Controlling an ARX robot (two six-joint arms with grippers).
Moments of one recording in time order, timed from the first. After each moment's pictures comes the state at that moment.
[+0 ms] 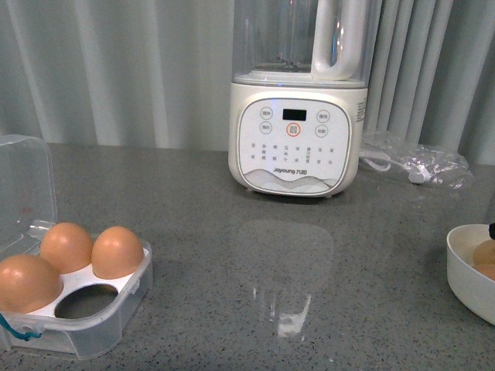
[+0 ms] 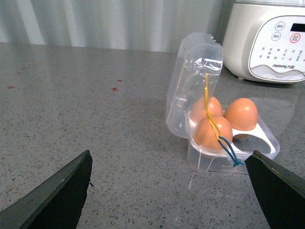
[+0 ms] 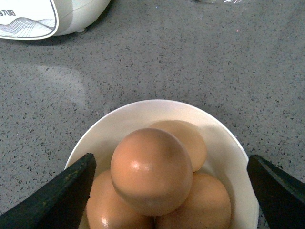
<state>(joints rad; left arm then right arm) 0.00 0.00 0.03 0.00 0.00 0.00 0.04 1.25 0.59 0.20 -0.02 0.07</state>
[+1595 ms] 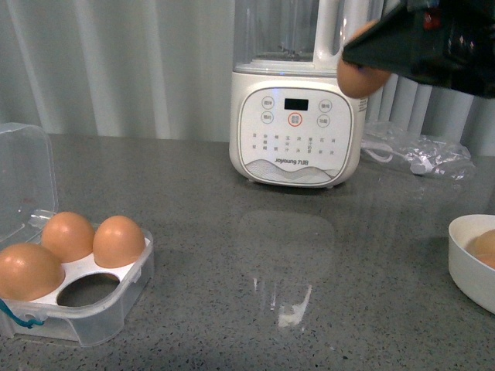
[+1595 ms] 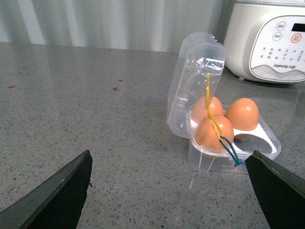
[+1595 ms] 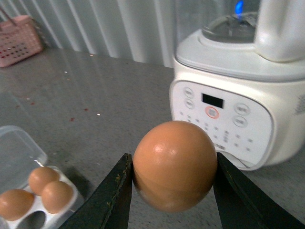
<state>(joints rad) 0.00 0.00 0.03 0.00 0.00 0.00 0.25 1.38 0.92 0.33 -0.37 0.12</state>
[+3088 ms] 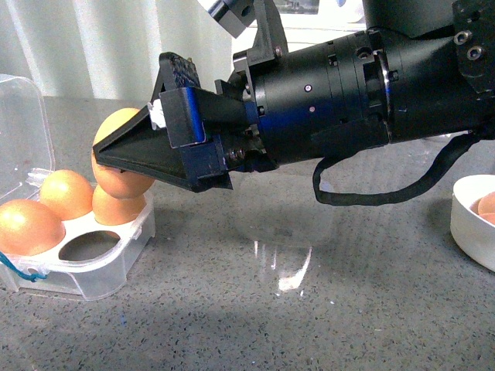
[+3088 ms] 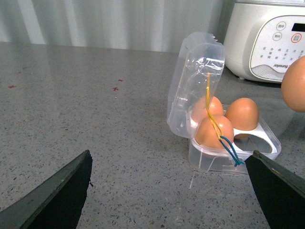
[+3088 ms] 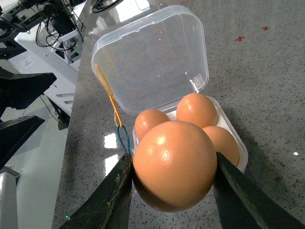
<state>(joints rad) 0.00 0.00 0.03 0.00 0.00 0.00 0.49 1.75 1.08 0.26 -0.87 -0.01</state>
